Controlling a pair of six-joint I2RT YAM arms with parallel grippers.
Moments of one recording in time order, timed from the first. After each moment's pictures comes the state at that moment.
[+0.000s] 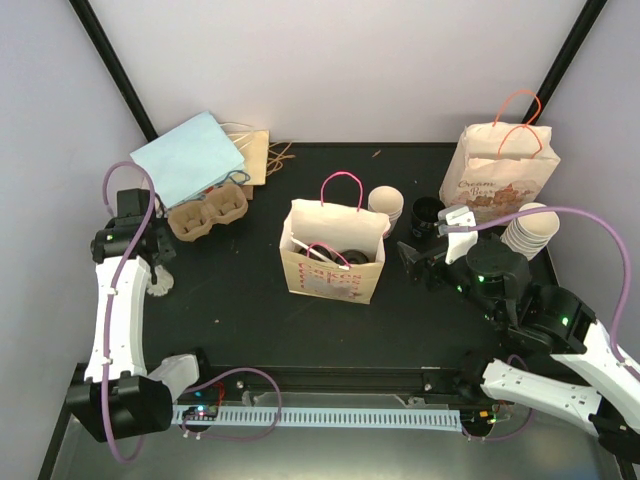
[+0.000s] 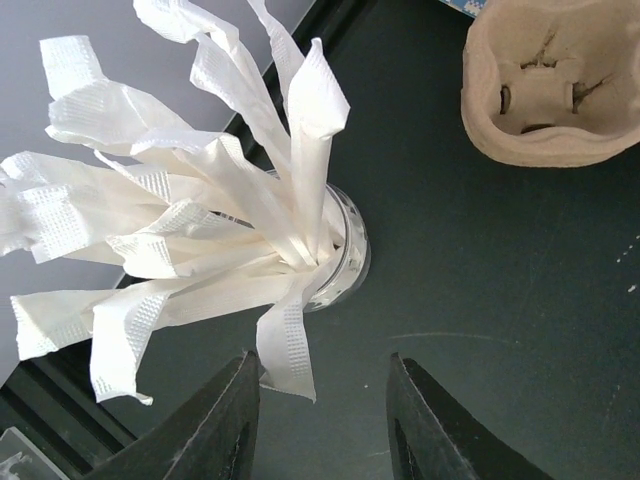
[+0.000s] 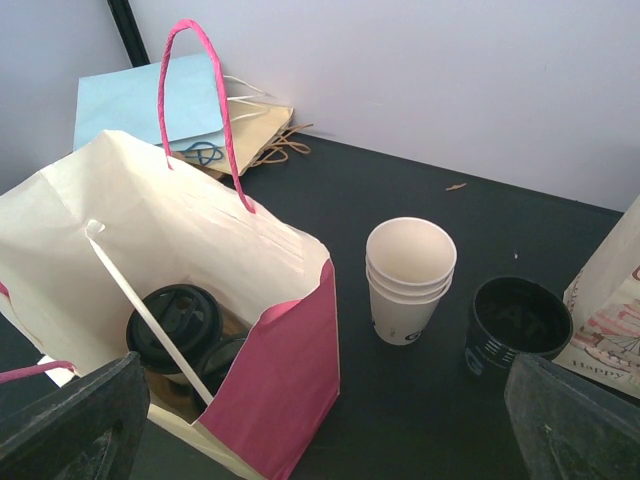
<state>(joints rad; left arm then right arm) 0.20 1.07 1.13 -1.13 -0.33 -0.33 0.97 0.72 1.15 -0.84 0.46 0.24</state>
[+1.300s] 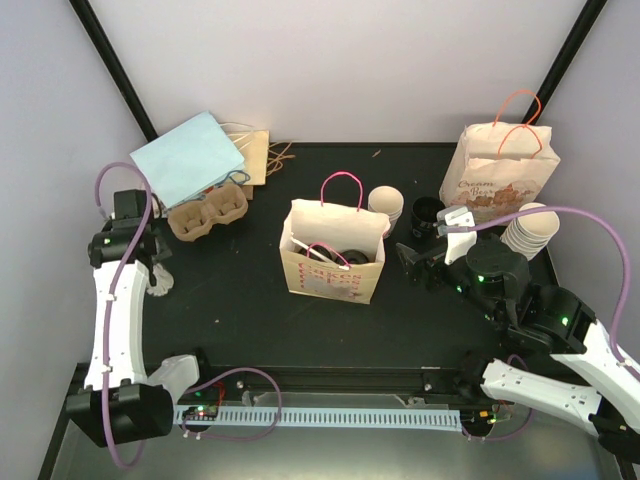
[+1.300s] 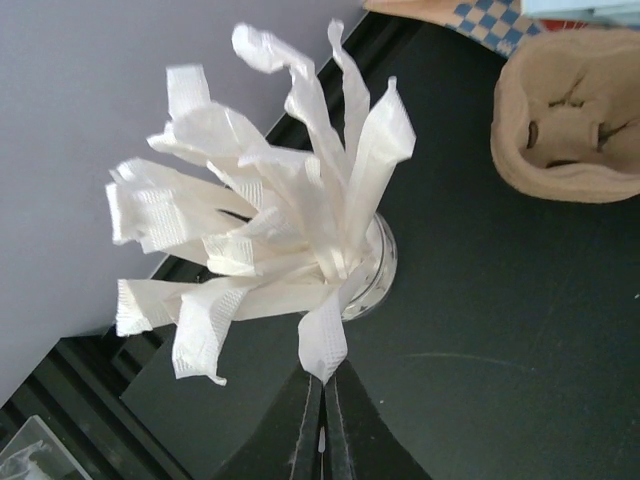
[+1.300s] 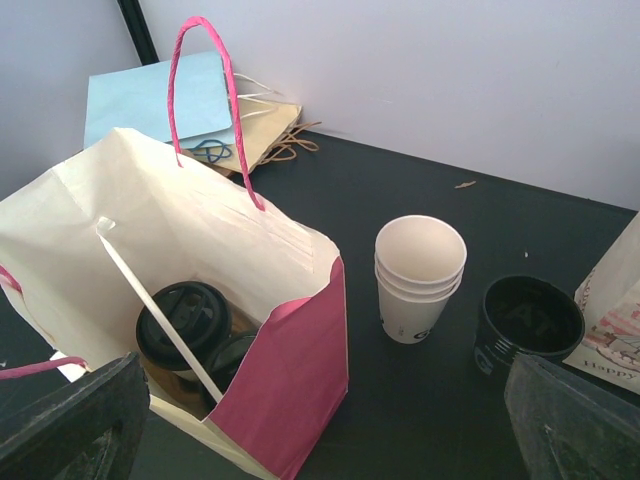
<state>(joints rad) 0.20 1.04 1.13 -1.14 -0.40 -0.37 0.97 0.72 1.15 -0.85 0.44 0.25</state>
